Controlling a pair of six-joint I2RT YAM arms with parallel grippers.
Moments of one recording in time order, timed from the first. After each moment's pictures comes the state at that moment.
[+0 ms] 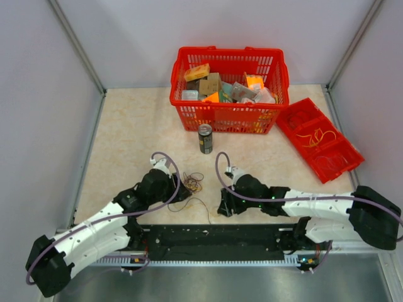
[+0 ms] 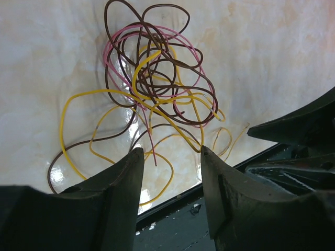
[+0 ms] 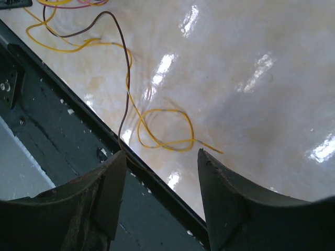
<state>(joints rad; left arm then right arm) -0.73 0.74 0.37 -0.32 0.03 -0.85 1.04 1.14 0.43 -0.02 -0.09 0.66</state>
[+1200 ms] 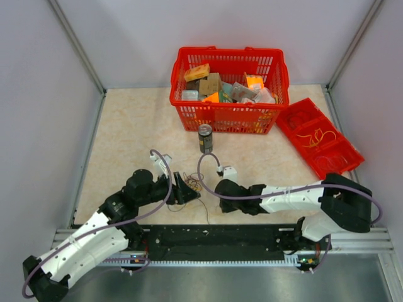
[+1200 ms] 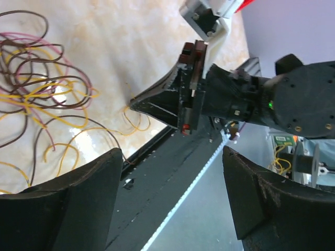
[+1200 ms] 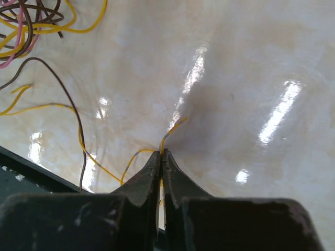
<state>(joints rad) -0.73 0.55 0.42 -0.31 0.31 -0.85 1.20 1.46 0.66 -0.16 0.27 0.83</state>
